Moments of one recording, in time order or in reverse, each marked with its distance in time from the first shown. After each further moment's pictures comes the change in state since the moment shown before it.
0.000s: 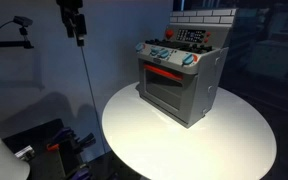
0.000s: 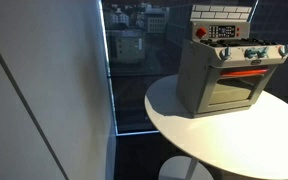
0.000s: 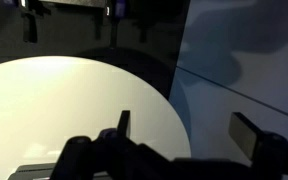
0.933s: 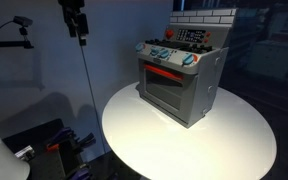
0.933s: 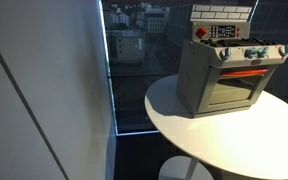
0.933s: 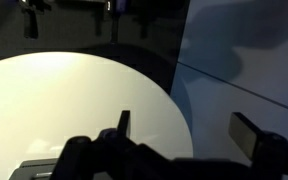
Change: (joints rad) arm -0.014 0.006 0.004 0.003 0.000 0.020 0.000
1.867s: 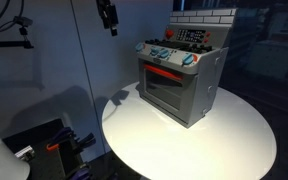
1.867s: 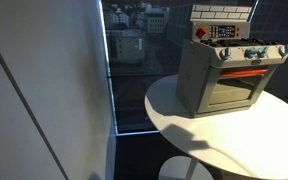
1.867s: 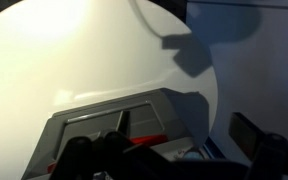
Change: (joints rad) arm -0.099 0.236 0.040 0.191 -0.036 0.230 0.155
